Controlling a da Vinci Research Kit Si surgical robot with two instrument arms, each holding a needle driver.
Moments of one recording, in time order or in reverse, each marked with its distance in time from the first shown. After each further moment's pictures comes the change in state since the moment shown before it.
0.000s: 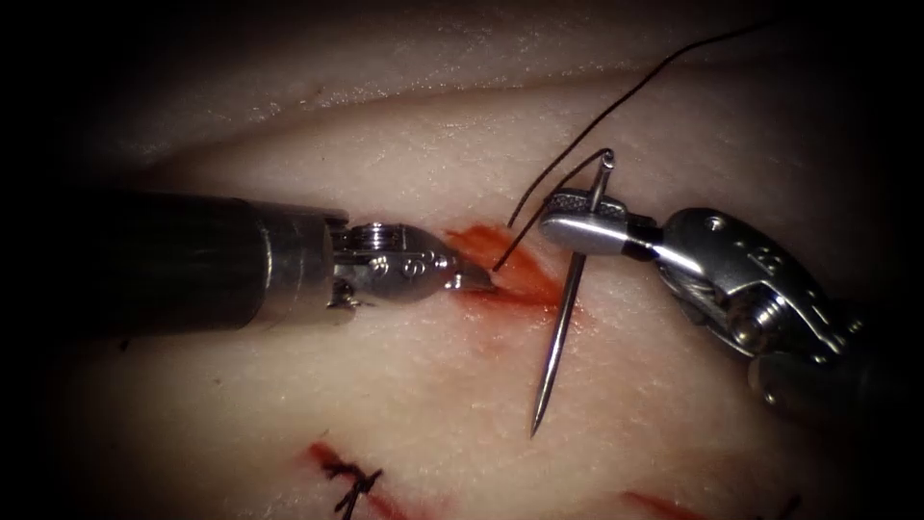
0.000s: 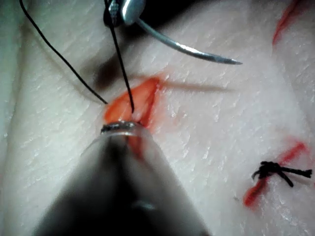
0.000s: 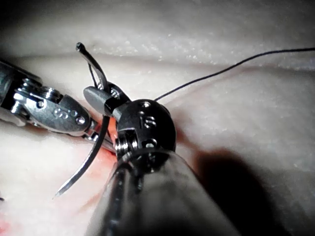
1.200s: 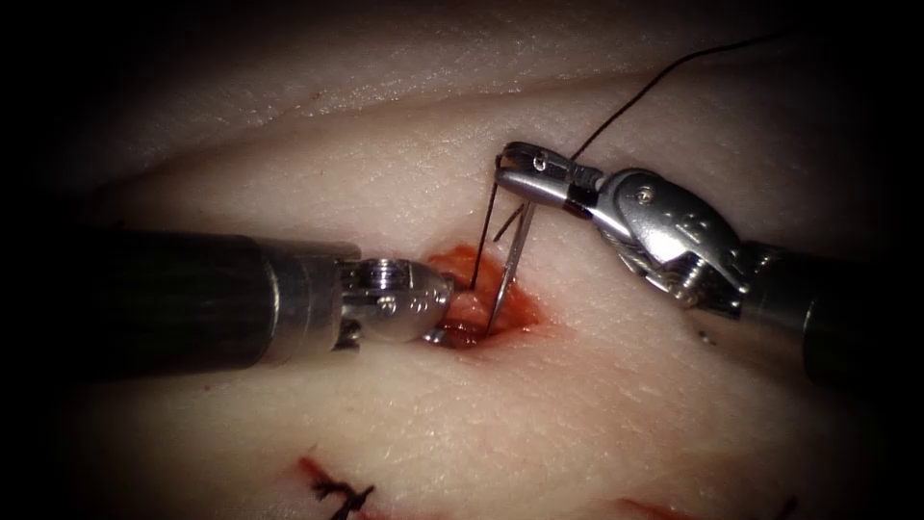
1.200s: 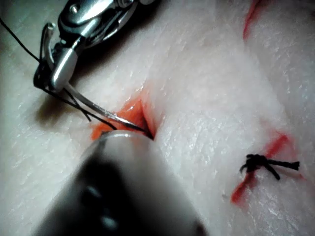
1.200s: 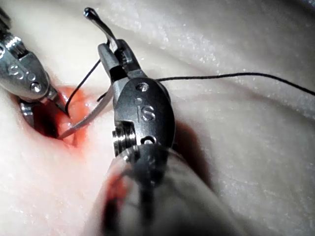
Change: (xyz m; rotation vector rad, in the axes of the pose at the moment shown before) right arm -0.005 0.005 0.005 -0.001 0.069 -0.406; left arm 0.000 0.004 0.000 -0.095 -0.093 0.067
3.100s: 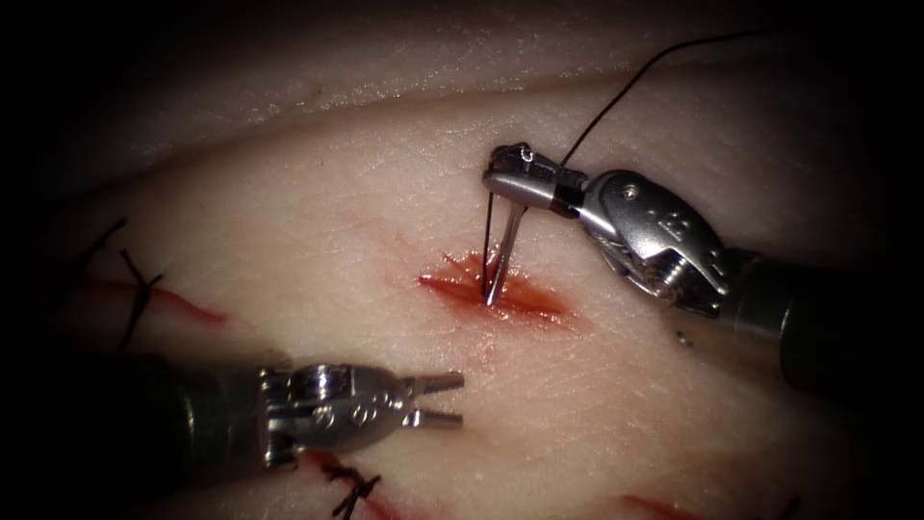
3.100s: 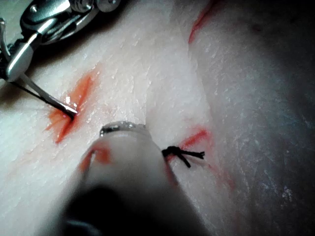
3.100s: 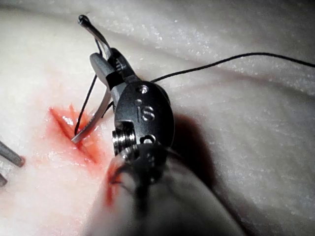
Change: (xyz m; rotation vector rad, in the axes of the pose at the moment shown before) right arm -0.001 0.001 0.001 0.007 -0.047 0.270; left arm 0.002 0.008 -0.003 0.184 0.190 -0.103
